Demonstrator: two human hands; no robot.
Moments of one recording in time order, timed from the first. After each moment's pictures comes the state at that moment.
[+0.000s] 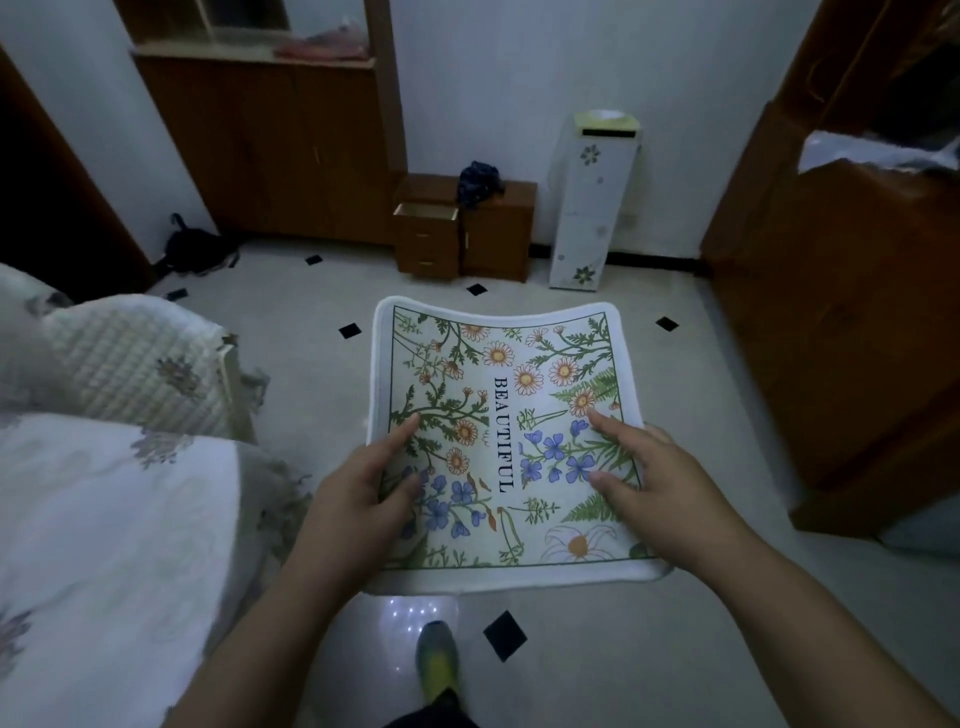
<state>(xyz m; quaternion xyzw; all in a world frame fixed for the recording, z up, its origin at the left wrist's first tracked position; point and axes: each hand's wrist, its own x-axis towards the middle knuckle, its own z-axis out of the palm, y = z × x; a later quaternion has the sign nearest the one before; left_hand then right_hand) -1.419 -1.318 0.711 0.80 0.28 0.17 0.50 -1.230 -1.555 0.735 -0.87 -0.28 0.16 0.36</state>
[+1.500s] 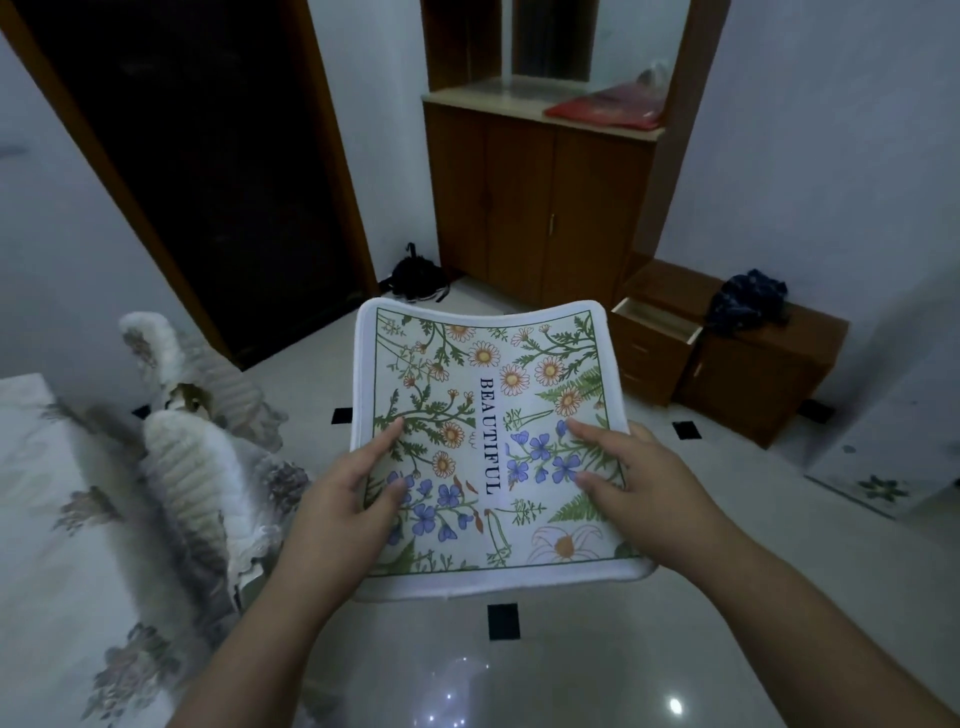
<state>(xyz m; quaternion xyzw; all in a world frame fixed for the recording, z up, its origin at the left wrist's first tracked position) -1.076 -0.880 0.742 0.68 0.52 0.32 0.41 -0.787 -0.954 0.738 -0.72 -0.54 0.27 0.34</state>
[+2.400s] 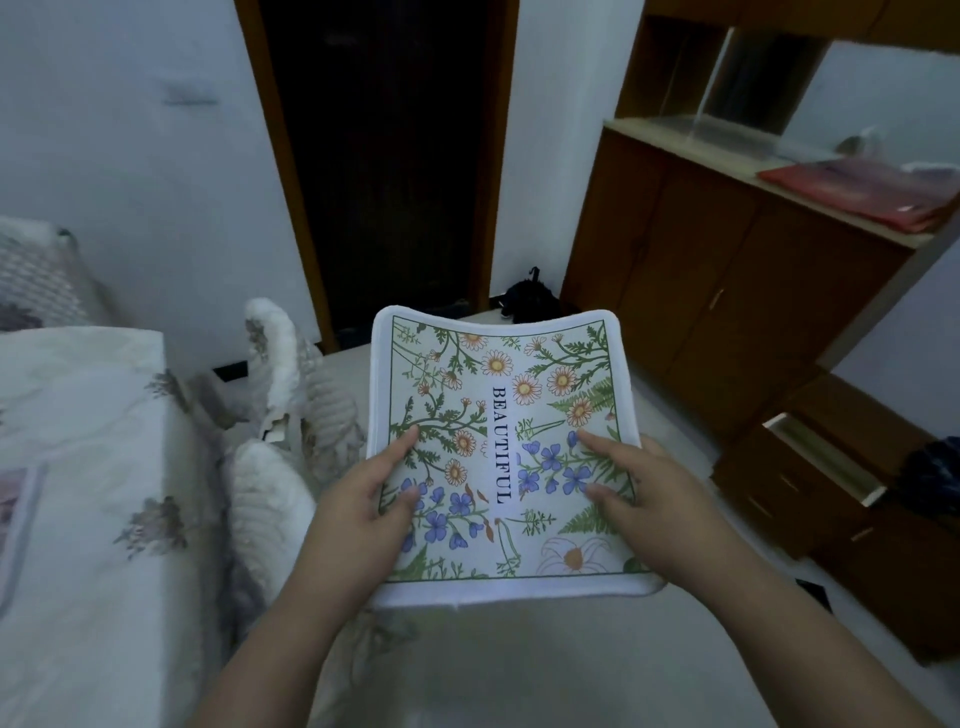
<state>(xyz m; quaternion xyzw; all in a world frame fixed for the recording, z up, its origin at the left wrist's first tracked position) -1.184 -0.628 0.721 0.57 0.61 0.40 0.37 -0.893 -0.614 0.748 -0.65 -0.67 0.26 0.24</state>
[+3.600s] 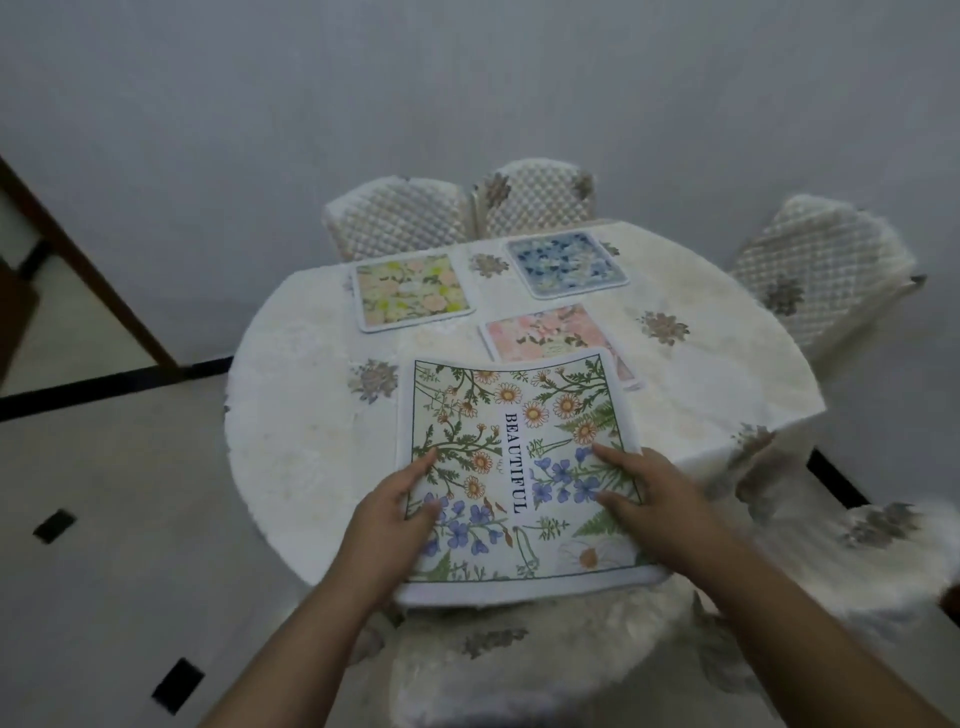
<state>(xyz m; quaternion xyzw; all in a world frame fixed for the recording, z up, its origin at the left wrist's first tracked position) -1.299 -0.695 0.642 -0.13 0.81 0.56 0.02 -1.366 -0.390 0.668 0.05 -0.93 0.36 -0.11</state>
